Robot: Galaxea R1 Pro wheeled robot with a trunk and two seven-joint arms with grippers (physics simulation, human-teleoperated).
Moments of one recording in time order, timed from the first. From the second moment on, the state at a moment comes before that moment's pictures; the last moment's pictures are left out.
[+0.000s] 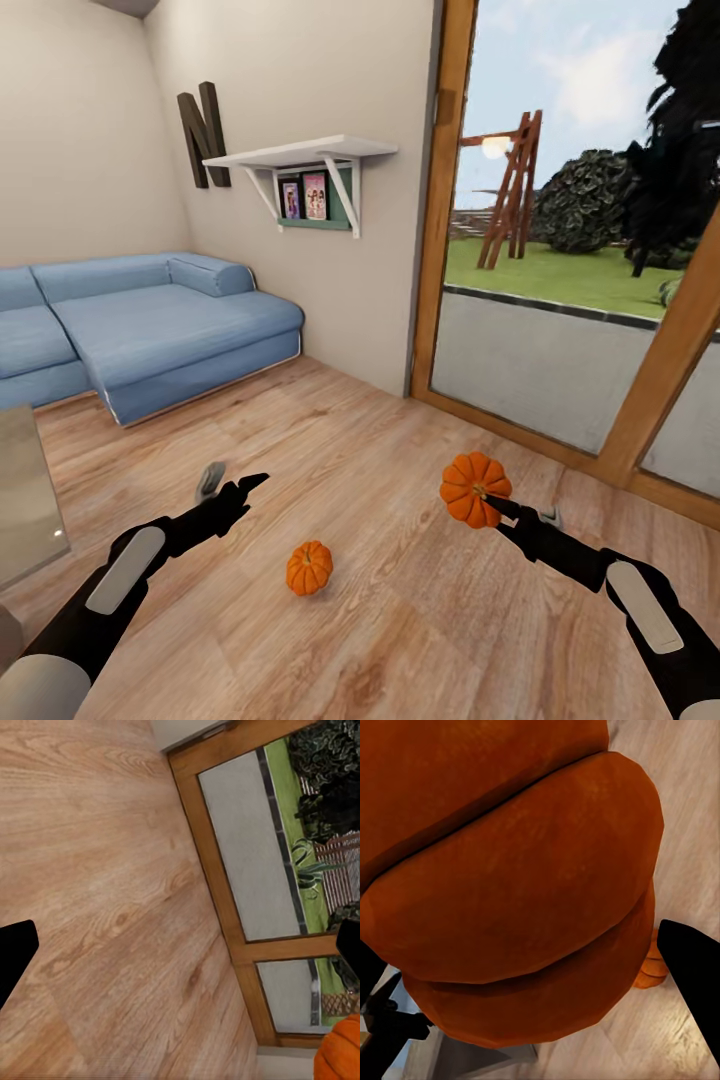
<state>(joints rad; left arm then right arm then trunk) -0.53 0.25 -0.13 -1.01 1.28 0.56 -0.07 -0.44 -0.29 -0.12 -0.97 -1.00 0.78 0.50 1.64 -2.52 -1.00</state>
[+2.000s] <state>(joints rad) -0.62 0.16 -0.14 -0.60 1.27 0.49 0.01 -0.44 -0.27 -0.11 -0.97 -1.00 0.77 0.41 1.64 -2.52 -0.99</state>
